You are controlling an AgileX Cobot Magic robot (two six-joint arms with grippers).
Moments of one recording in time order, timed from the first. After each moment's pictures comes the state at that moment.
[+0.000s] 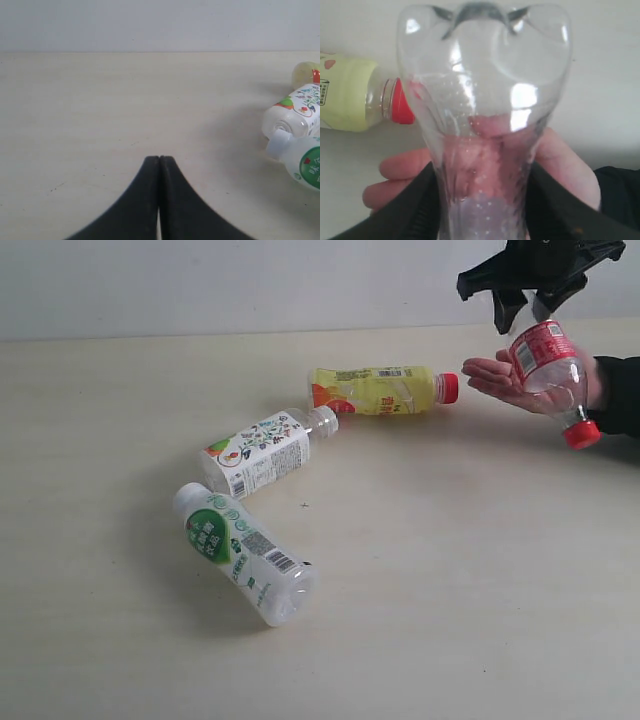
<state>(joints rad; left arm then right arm) -0.13 0.01 0.00 0.14 0.37 -0.15 0.17 2.20 -2.04 -0.14 1.22 0.01</state>
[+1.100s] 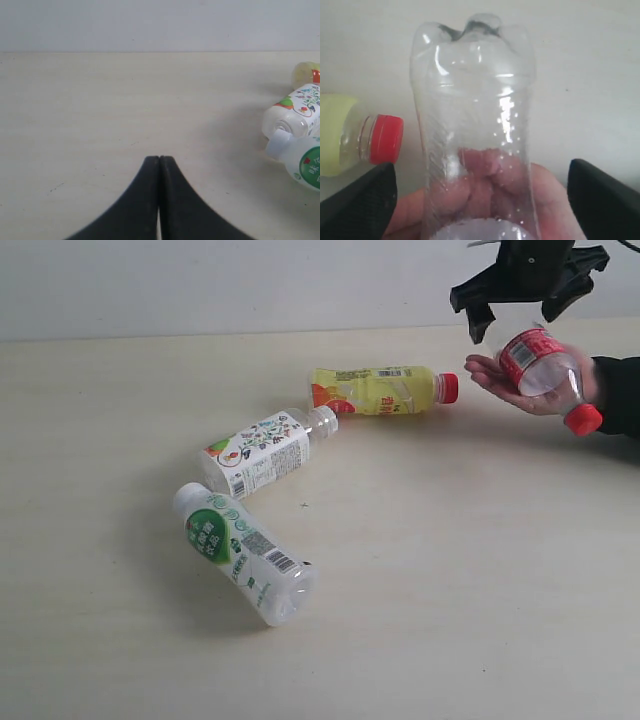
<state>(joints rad) -0.13 0.01 0.00 0.14 0.37 -0.15 0.17 2.26 -2.04 -0.20 1.11 0.04</state>
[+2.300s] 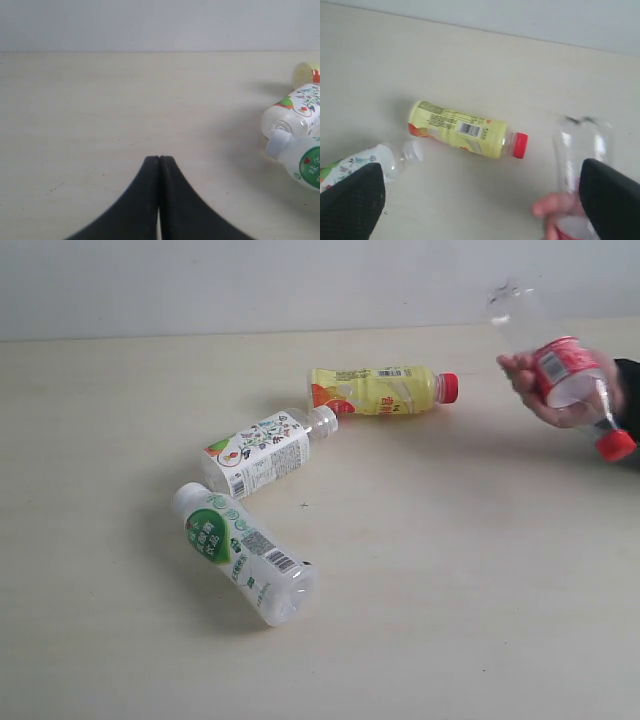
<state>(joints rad) -0.13 0.01 0.00 0.14 0.37 -0.15 0.17 1.87 -2.04 0.21 1.22 -0.10</state>
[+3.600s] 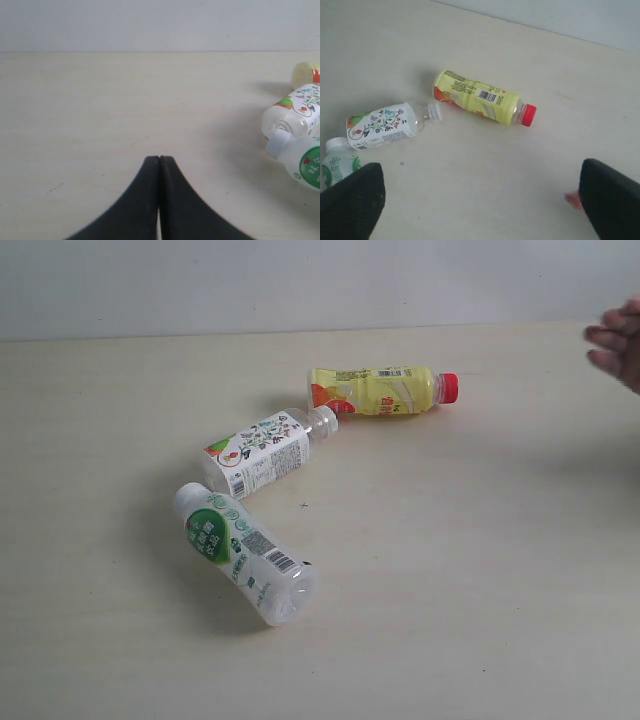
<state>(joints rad) -0.13 0.01 0.00 0.14 0.37 -0.15 0.17 1.55 -1.75 0.25 1.23 -0.22</state>
